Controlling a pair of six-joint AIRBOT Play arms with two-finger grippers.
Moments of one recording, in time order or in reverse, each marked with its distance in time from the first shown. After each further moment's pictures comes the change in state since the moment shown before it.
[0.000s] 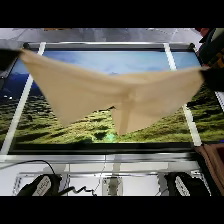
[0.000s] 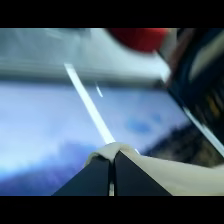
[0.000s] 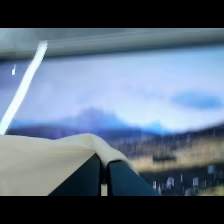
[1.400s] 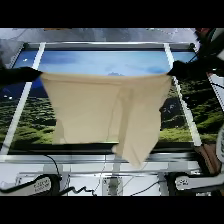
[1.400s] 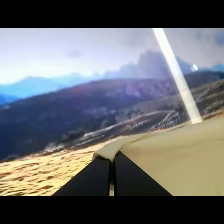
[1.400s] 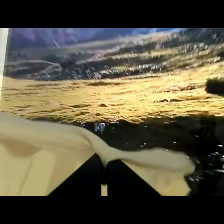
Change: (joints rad) left arm -0.173 -0.440 0.001 0.415 0.087 0.062; right arm 0.010 -0.876 0.405 0.019 0.307 0.003
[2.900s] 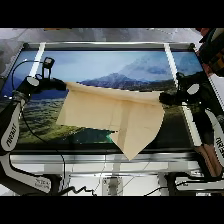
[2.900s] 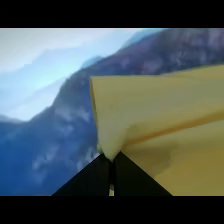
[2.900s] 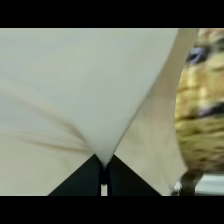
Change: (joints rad) left arm -0.216 -0.354 0.001 0.262 0.389 0.179; right arm 0.014 0.076 -0.631 -0.106 -0.412 -0.014
